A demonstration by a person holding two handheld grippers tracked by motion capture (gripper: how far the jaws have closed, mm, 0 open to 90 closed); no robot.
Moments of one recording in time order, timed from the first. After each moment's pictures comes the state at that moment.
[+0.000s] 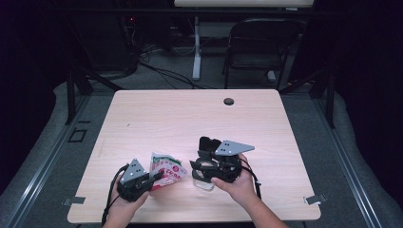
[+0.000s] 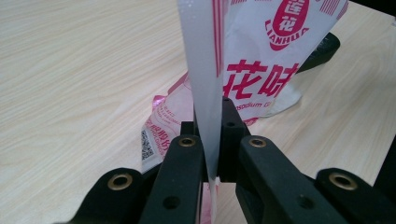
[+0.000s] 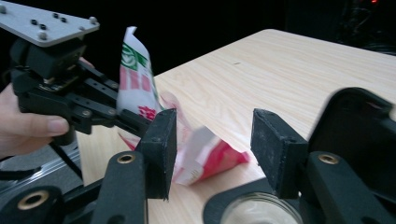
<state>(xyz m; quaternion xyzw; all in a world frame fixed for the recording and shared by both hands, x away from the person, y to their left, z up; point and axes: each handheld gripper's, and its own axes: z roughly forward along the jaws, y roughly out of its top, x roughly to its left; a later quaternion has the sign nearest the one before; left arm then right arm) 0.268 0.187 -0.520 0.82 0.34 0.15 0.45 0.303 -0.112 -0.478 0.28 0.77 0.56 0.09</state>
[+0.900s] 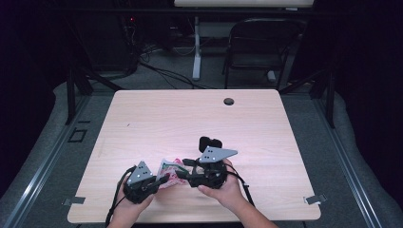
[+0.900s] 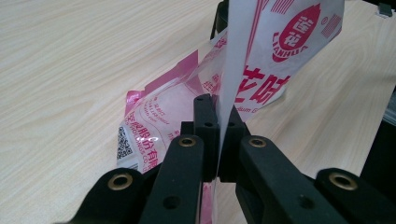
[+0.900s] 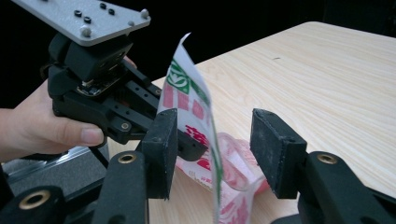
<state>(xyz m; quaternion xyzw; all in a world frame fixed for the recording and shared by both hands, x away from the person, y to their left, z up) 0.268 0.176 -0.526 0.83 0.32 0.13 0.44 0.295 -0.076 -0.490 0.24 0.79 0.56 0.05</state>
